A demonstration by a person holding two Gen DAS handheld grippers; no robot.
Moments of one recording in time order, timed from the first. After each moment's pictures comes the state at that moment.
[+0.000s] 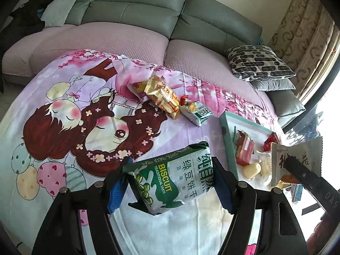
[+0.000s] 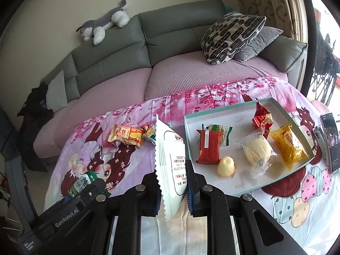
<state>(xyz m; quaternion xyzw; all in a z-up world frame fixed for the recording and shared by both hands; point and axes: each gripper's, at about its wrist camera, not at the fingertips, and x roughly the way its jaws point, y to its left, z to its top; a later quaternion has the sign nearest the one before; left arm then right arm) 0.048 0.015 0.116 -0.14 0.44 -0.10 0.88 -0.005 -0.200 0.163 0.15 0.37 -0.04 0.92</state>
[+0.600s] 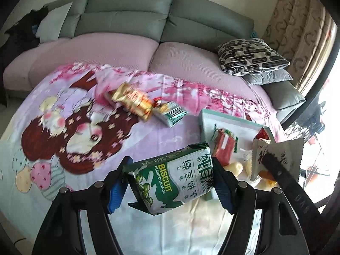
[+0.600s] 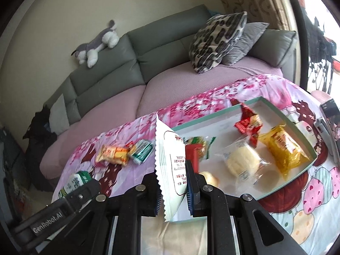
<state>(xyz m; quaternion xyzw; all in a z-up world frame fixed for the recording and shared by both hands) 0.040 -0.070 0.144 -0.09 0.43 -0.09 0.90 -0.007 -0.274 0.135 0.21 0.30 -0.05 0.93</state>
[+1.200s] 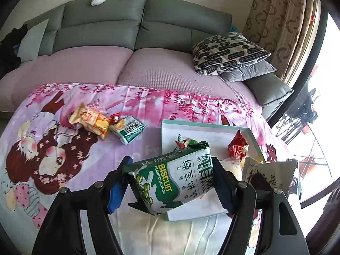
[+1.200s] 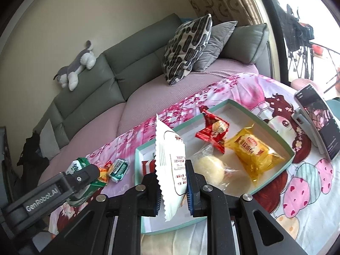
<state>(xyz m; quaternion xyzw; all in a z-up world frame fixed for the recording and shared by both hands) 0.062 -0.150 0.157 -0.07 0.41 -0.14 0.90 -0.022 -0.331 0.128 0.25 0.28 -0.11 0.92</state>
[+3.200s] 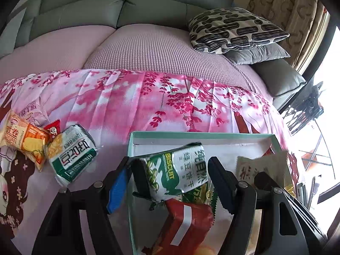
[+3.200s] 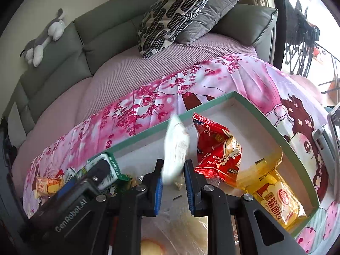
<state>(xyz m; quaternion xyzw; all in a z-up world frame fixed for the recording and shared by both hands) 0.194 -0.214 0.072 -0.06 0.46 -0.16 0.87 0.110 -0.368 0.086 0.21 0.40 -0.16 0.88</state>
